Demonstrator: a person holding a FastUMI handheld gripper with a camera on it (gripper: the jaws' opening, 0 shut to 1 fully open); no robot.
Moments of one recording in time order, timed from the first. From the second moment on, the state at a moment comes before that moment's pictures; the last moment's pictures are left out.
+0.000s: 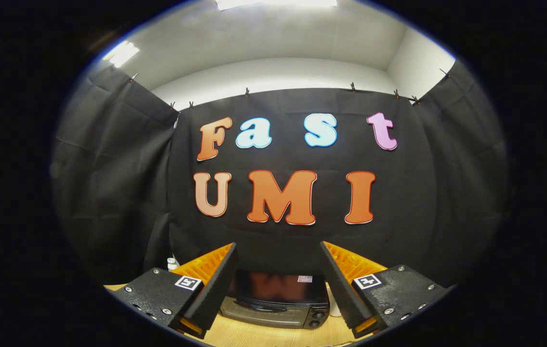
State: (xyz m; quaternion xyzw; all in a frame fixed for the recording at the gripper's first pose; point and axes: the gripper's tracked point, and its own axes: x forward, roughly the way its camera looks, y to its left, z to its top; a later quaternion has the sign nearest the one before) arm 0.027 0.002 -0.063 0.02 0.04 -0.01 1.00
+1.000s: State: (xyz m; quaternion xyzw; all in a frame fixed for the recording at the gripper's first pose) arm 0.101 0.068 -0.289 0.02 0.21 -0.01 0.98
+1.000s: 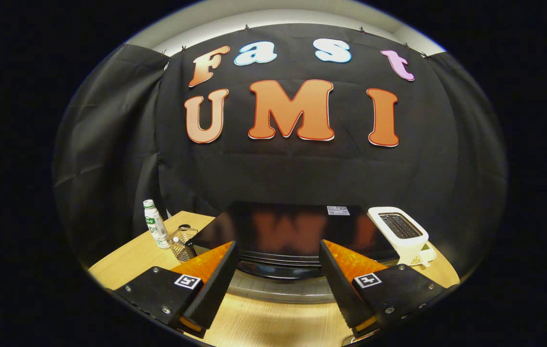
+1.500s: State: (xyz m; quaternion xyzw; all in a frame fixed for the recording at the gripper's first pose) arm 0.108 0.065 -0.320 0.05 0.21 -0.02 0.98
